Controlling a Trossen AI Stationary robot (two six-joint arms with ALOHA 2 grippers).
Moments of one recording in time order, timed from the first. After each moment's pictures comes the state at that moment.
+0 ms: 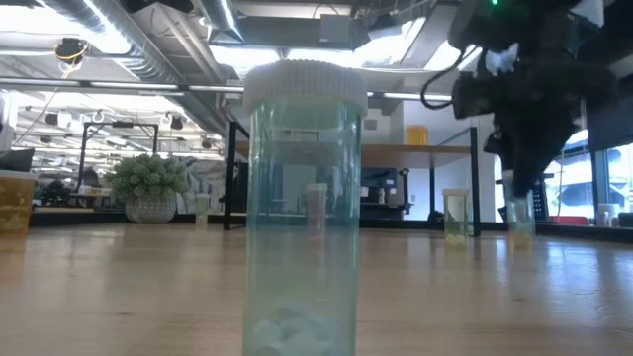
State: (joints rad) left arm -0.45 1.12 1.11 -0.70 -0.49 -0.65; right arm 0.11 1.35 0.76 -0.65 -0.05 0.39
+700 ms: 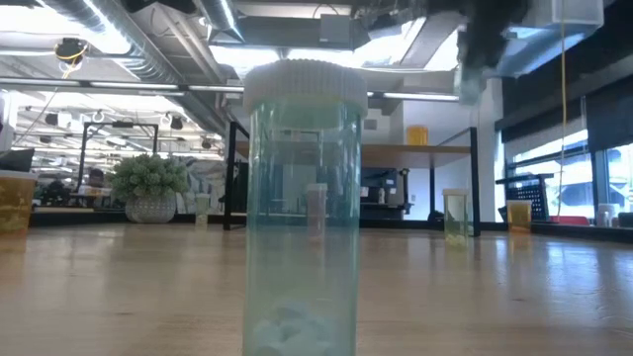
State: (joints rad) left arm -0.45 1.12 1.11 -0.70 -0.54 -0.65; right arm 0.11 1.35 1.25 -1.00 -0.03 0.44
